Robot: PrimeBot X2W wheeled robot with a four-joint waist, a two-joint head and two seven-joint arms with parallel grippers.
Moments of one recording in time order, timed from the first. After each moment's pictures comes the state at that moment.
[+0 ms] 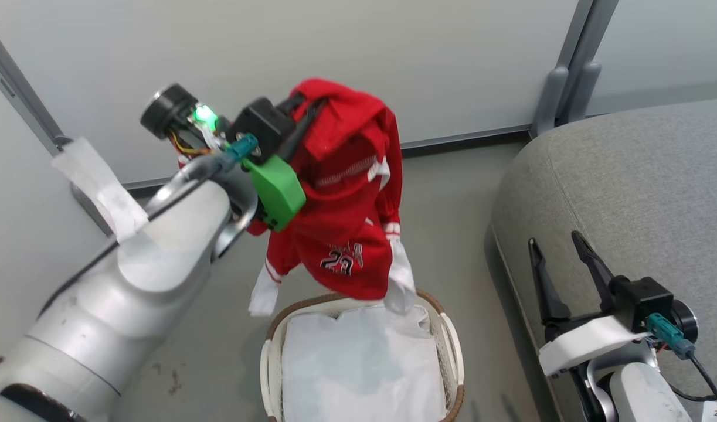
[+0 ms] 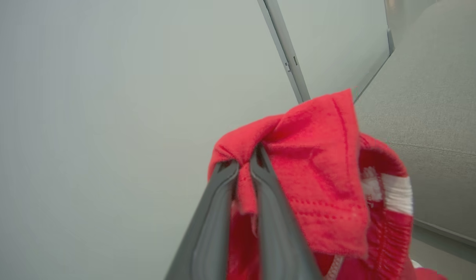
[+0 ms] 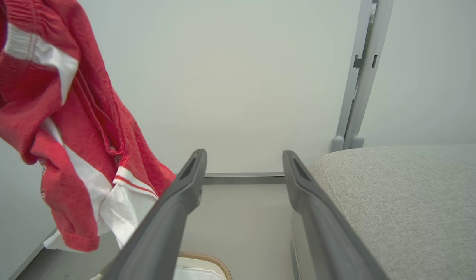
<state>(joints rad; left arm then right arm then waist) -0.97 0.29 -0.95 0.60 -0.45 -0.13 -0.19 -0.14 -0.05 0.03 0.21 0.14 0.13 -0.26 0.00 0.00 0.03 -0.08</state>
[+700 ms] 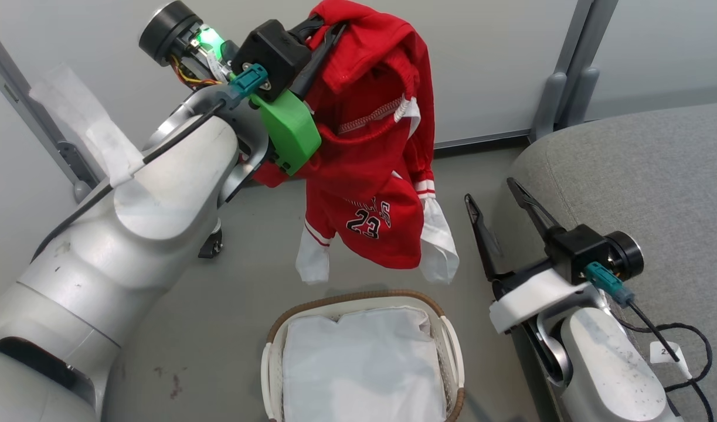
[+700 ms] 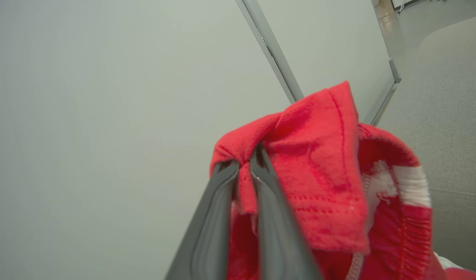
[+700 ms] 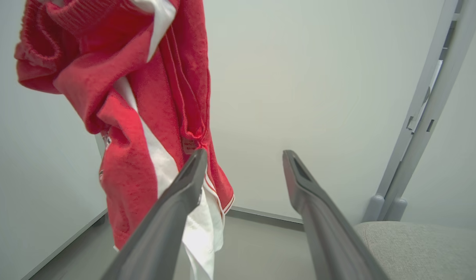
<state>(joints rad) -1.15 0.27 -1.00 0.62 -0.51 -0.13 -0.19 -0.33 -0.05 0.19 0.27 0.09 0.13 -0.26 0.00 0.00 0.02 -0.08</state>
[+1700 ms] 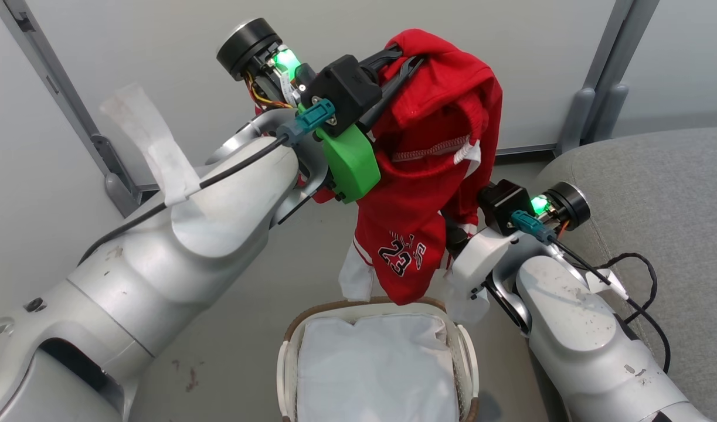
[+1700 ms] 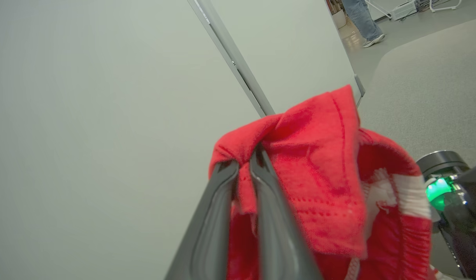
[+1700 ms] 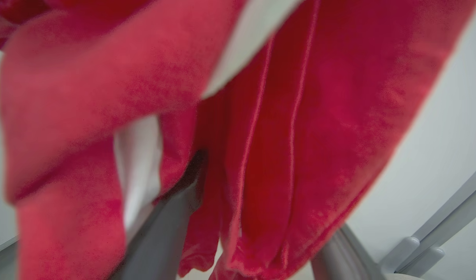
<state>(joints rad) -1.16 0.20 -1.11 0.56 -0.56 -0.13 -0.24 -0.63 -0.05 0.39 0.65 0.07 0.13 -0.26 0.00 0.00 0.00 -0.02</state>
